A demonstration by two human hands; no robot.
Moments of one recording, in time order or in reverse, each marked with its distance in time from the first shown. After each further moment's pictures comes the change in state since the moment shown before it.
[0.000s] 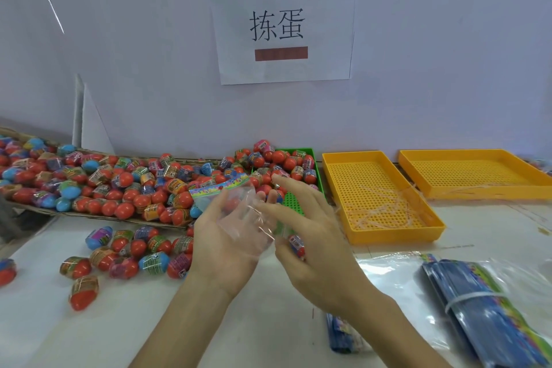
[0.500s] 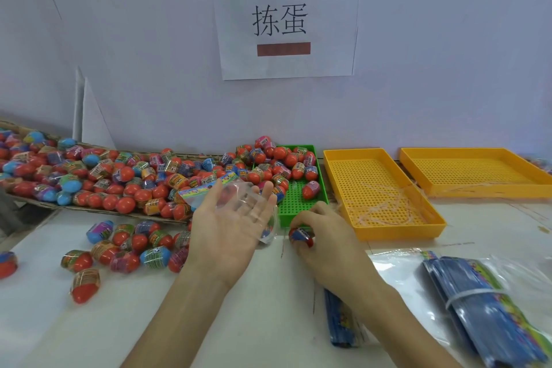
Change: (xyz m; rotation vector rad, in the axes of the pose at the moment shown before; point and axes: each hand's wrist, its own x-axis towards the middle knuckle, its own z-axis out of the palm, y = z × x) left_hand -0.002 0.004 0.003 -0.027 -0.035 0.046; right_hand -0.003 0.032 0.009 -0.215 -0.155 0.353
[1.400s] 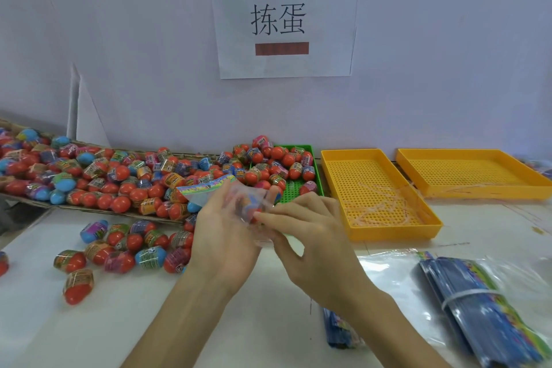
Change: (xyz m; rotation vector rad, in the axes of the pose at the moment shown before) left_hand -0.015 -0.003 0.009 0.159 -0.026 -0.074; right_hand -0.009 -0.019 -0.007 0.030 0.317 -0.475
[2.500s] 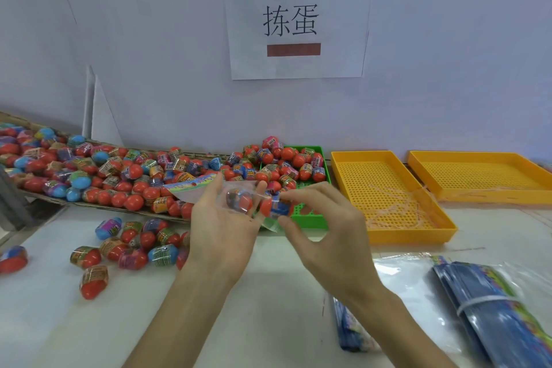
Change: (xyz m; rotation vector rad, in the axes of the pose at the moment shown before) left_hand 0.008 0.014 -0.005 -0.110 0.092 0.159; right_hand 0.011 -0.006 -0.005 0.294 0.135 0.191
